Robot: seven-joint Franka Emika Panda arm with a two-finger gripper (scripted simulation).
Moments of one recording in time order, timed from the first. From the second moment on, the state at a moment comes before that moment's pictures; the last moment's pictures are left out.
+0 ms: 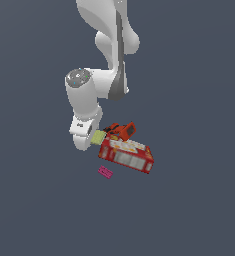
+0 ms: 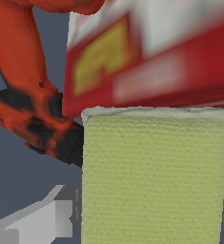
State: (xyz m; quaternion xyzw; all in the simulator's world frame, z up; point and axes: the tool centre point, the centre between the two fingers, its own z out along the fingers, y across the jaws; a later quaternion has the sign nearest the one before) arm -0.032 -0.109 0.128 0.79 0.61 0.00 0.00
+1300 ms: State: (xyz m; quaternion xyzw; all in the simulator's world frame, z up) arm 0.018 0.134 0.348 0.79 0.61 0.00 0.00
